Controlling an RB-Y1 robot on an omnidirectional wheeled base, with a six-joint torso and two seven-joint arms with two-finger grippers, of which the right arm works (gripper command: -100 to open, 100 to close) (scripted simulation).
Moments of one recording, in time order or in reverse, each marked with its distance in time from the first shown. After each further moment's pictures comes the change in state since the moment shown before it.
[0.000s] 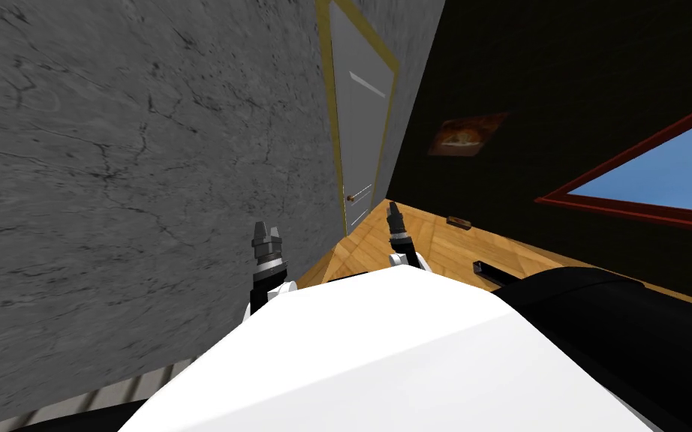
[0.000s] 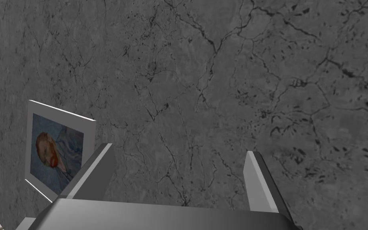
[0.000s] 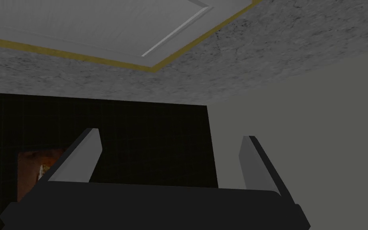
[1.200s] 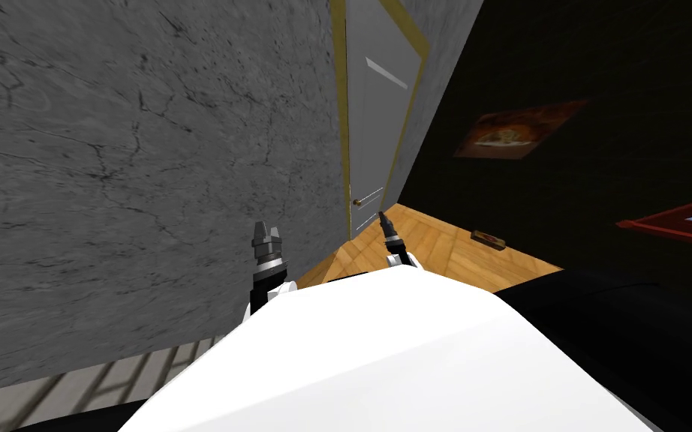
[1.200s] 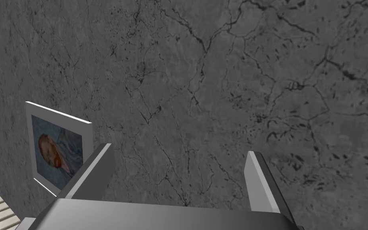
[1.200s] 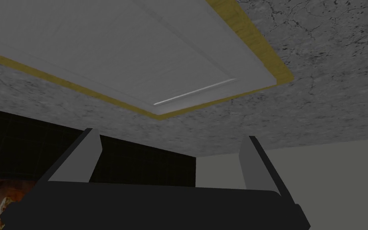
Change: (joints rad) arm -0.102 -0.045 -0.002 0.297 0.025 -0.066 0.247
